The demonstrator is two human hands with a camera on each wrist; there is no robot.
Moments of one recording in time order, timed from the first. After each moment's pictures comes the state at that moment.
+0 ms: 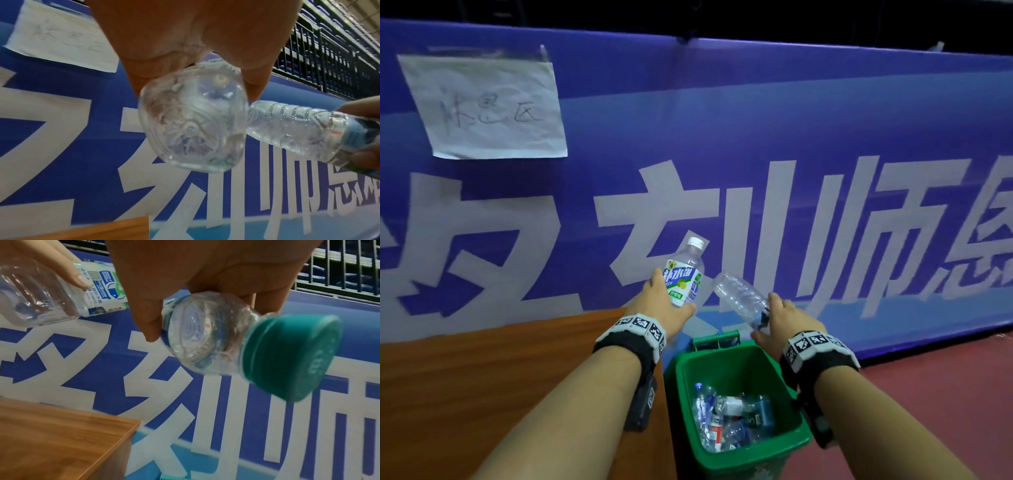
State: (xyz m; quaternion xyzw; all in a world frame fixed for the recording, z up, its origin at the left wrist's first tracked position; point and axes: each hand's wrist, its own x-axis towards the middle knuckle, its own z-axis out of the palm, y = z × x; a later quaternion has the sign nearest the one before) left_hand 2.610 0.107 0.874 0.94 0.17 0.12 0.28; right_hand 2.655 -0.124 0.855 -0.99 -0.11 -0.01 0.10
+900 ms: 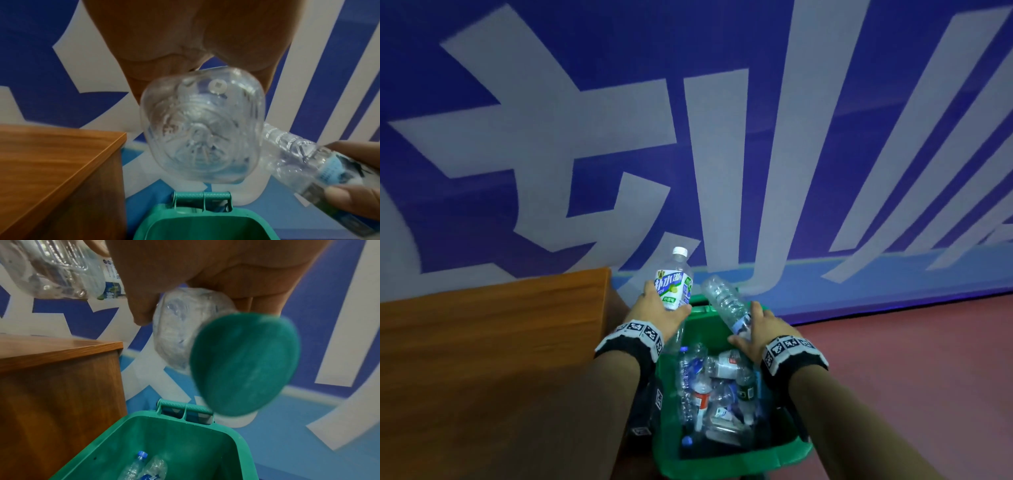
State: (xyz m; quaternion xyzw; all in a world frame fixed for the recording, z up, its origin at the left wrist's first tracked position) left_hand 2.916 0.070 0.688 0.89 0.33 -0.06 0.31; right_hand 2.985 -0.141 0.634 -0.94 -0.17 0.26 0.13
